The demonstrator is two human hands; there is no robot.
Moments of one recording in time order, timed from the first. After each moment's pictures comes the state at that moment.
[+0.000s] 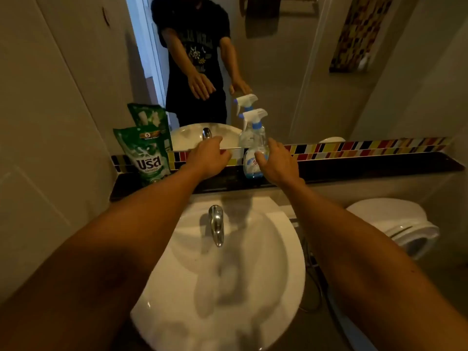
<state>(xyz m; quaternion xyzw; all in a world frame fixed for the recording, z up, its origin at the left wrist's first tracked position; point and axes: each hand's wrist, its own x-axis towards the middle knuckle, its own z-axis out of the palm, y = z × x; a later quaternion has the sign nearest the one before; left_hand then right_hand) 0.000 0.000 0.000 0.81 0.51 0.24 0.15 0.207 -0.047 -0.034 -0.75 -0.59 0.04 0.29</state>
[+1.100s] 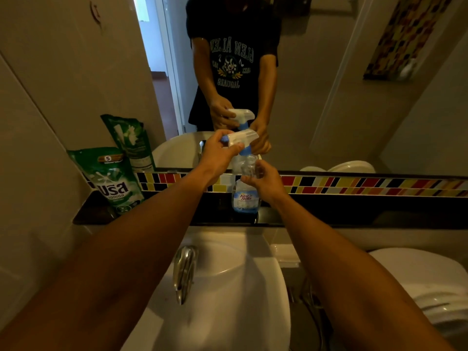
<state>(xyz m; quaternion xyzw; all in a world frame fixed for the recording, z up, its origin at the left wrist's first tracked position) 0.133 0.113 0.005 0.59 0.45 0.48 0.47 0.294 0.090 -0.078 -0.59 -0.54 0.39 0.46</state>
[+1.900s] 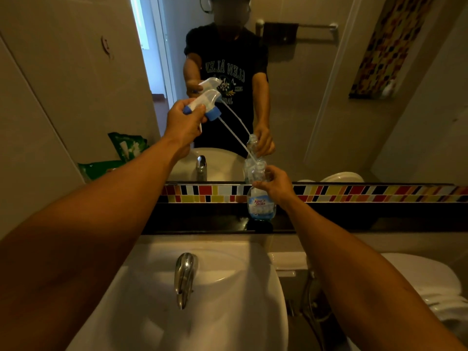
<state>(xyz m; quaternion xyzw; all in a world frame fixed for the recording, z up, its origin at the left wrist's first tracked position) 0.077 0.116 0.105 0.53 0.41 0.58 0.46 0.325 0.059 -0.039 -0.63 -0.55 0.33 0.44</state>
